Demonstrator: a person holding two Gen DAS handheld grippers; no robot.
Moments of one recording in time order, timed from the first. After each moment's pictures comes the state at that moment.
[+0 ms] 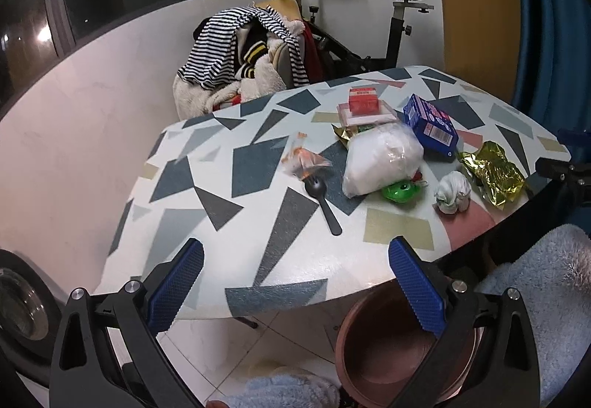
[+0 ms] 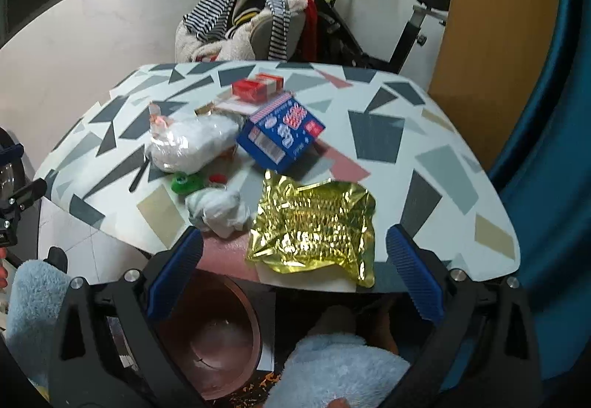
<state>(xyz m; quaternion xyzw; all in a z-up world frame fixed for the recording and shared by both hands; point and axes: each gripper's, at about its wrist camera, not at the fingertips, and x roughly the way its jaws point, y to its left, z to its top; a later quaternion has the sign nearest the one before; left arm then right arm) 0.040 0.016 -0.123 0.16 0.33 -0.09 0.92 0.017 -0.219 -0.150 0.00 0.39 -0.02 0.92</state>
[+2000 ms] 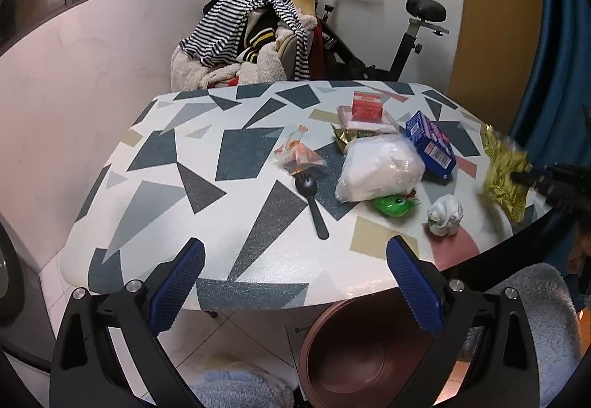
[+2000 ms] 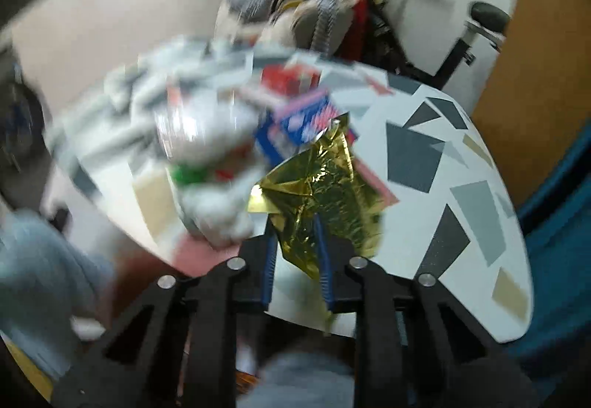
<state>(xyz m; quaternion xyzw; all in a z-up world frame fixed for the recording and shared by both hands) 0.054 0.035 -0.127 0.06 0.35 -0.11 0.93 0.051 -0.232 -0.144 -0.01 0.38 0.07 0.92</state>
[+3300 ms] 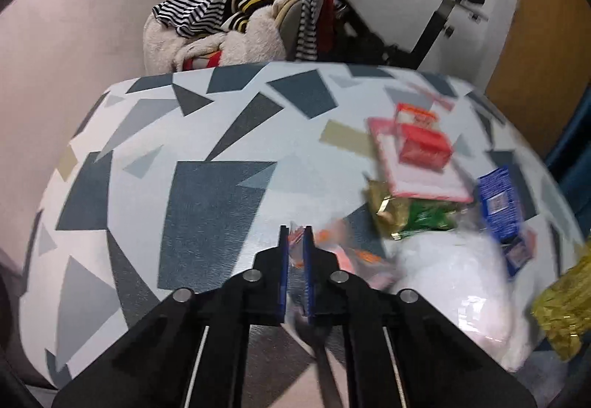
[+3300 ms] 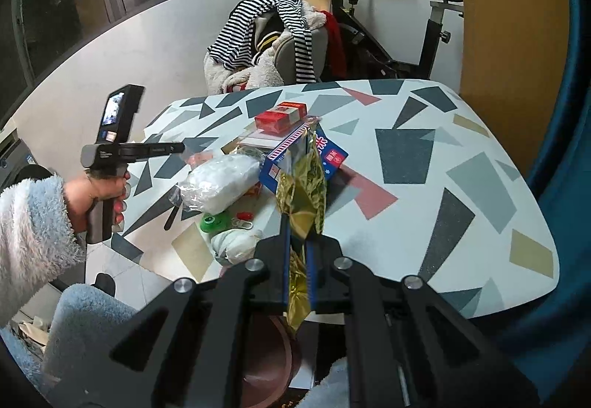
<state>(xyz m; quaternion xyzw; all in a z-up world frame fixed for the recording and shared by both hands) 0.268 -0.006 -0.166 0.03 0.43 -0.12 0.90 0.033 -0.257 -0.131 0.09 0.35 0.06 0.93</state>
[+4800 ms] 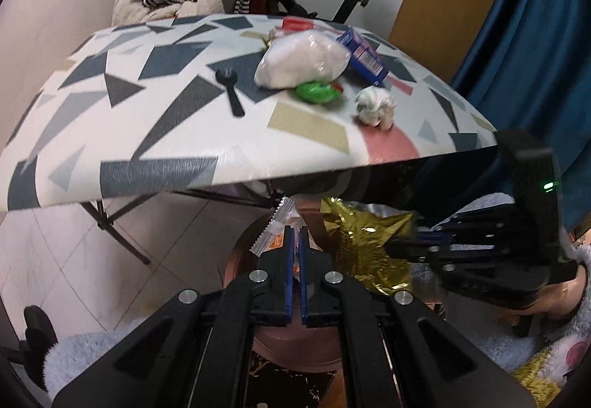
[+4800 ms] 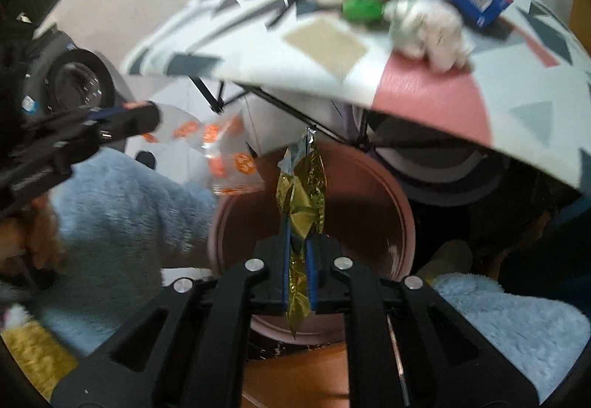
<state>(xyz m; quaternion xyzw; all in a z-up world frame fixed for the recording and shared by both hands) -0.005 0.024 -0.214 0.01 0.44 -0.23 0.87 -0.003 -0.109 -0.267 0.03 0.53 0.20 0.82</state>
